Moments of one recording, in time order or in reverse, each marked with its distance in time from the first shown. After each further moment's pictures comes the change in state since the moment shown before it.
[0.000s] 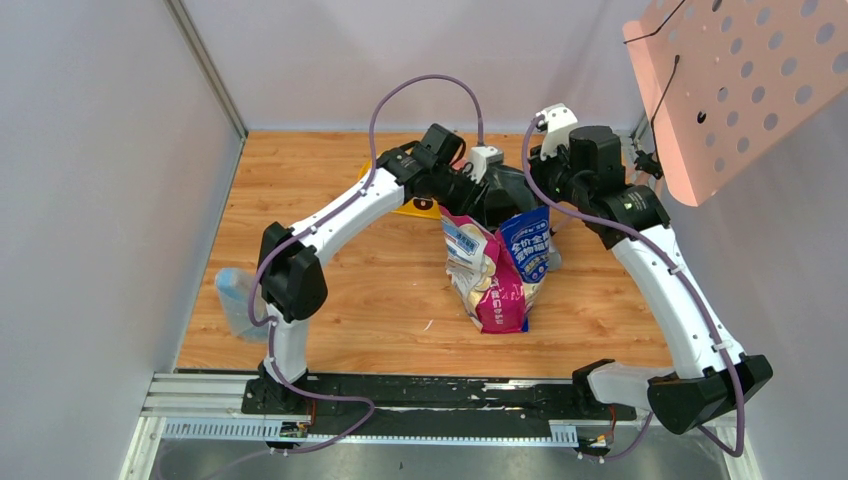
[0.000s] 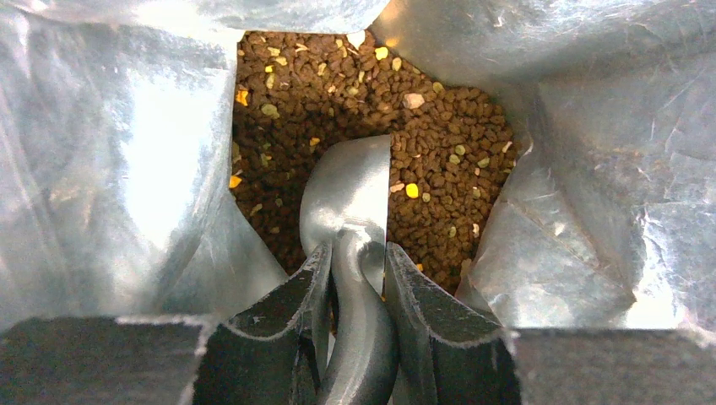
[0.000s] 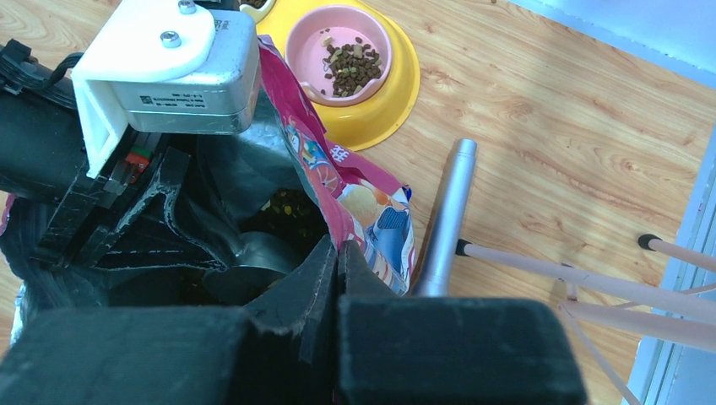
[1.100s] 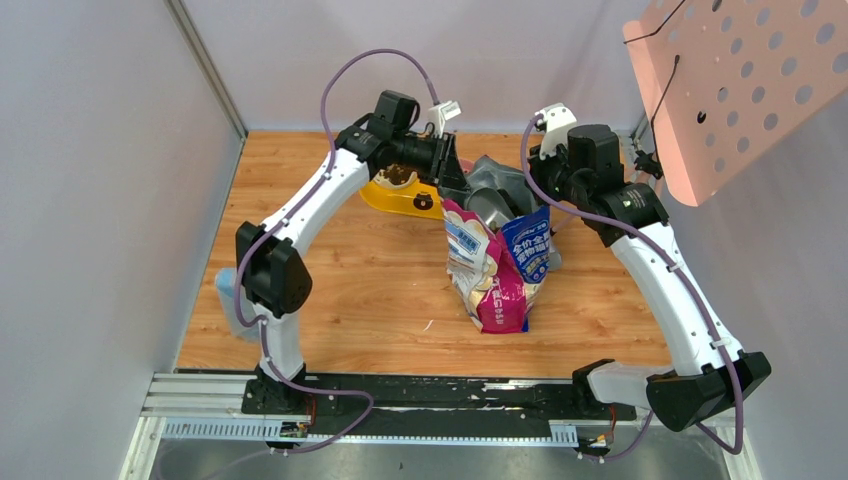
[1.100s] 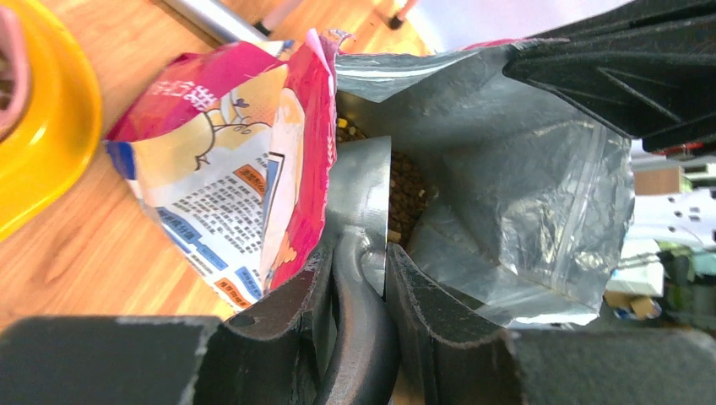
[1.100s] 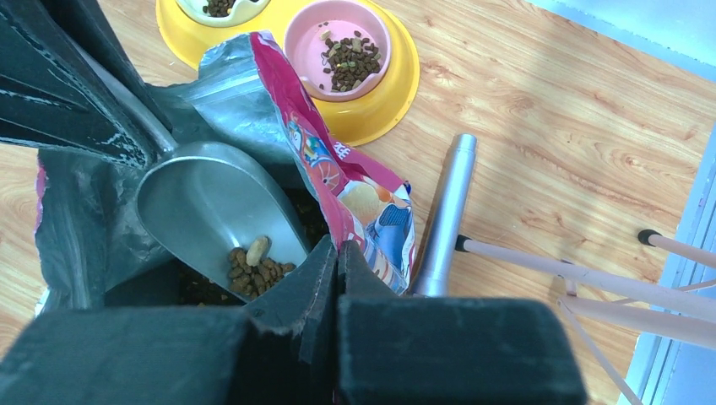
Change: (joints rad) left arm 0.180 -0.047 0.043 0.092 0.237 -0.263; right arm 0.000 0.014 0.015 -0.018 0.002 -0.001
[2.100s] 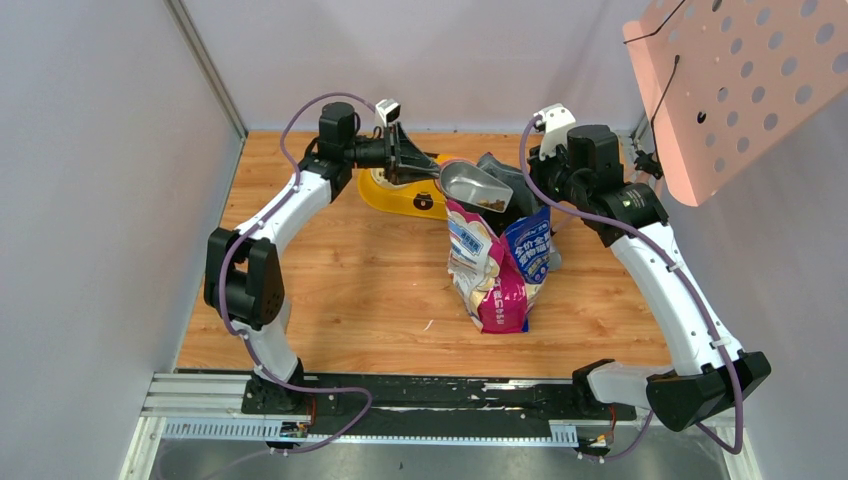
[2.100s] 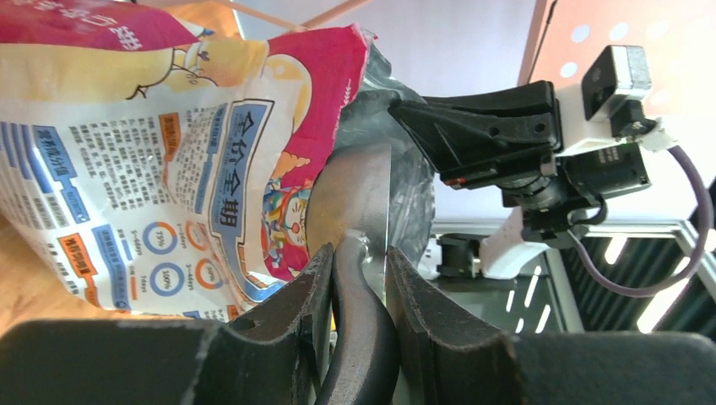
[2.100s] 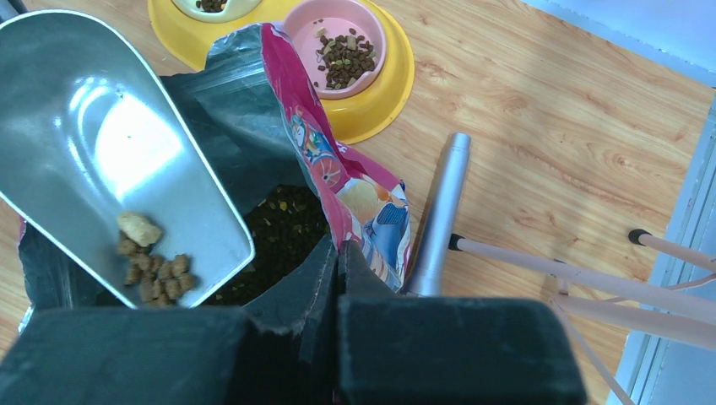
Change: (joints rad) left arm 0.225 -0.158 -0.468 0.734 0.265 -0.874; right arm 0.000 0.001 -0.002 -0.003 0.008 -0.019
